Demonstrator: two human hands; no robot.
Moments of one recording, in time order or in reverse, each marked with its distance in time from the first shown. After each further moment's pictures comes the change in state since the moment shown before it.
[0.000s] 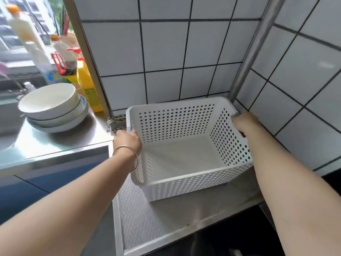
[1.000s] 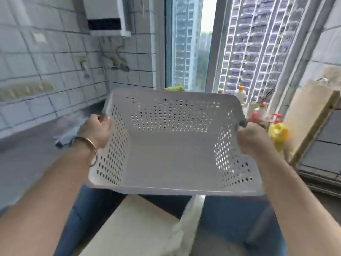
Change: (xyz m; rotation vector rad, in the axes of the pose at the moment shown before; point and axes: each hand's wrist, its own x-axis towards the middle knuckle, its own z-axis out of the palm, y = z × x) left_hand -0.107 -0.370 -0.660 -0.102 0.733 -0.048; right_hand -0.636 -0.272 0.097 0.068 -0.261 -0.894
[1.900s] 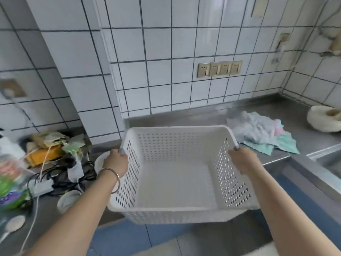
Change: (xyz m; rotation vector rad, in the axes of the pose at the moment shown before) left_hand 0.136 -0.503 -0.353 0.177 0.363 -0.781; right_hand -0.174 -0.482 0.547 -0.135 -0.709 -0.596
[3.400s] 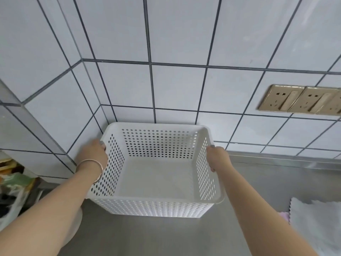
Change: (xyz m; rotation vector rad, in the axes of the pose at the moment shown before) left_hand 0.378 0.110 0.095 0.418 0.368 -0.350; right_hand 0.478 -0.236 0.130 0.014 -0.417 -0.236
